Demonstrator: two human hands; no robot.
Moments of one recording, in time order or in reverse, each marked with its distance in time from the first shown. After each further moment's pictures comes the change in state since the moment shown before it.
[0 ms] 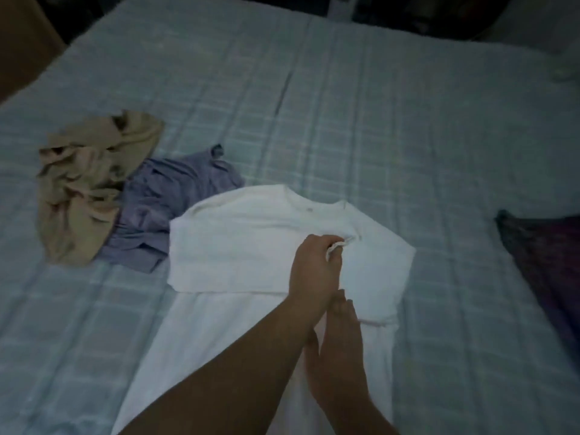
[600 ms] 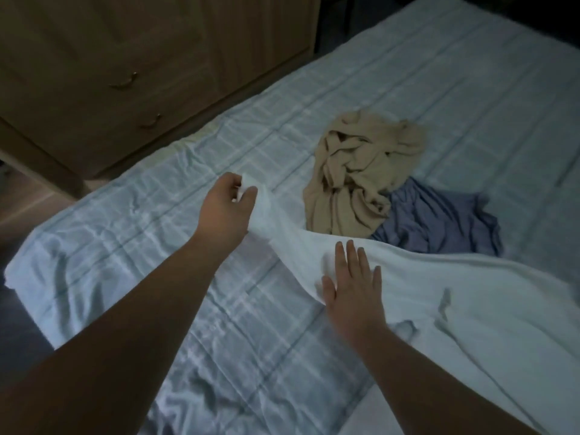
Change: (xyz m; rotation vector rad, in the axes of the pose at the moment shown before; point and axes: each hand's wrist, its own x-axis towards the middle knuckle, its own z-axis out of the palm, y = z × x) left_hand -0.060 -0.247 -0.534 -0.051 0.742 -0.448; right_hand 0.051 -0.363 0.212 -0.355 -0.424 -0.632
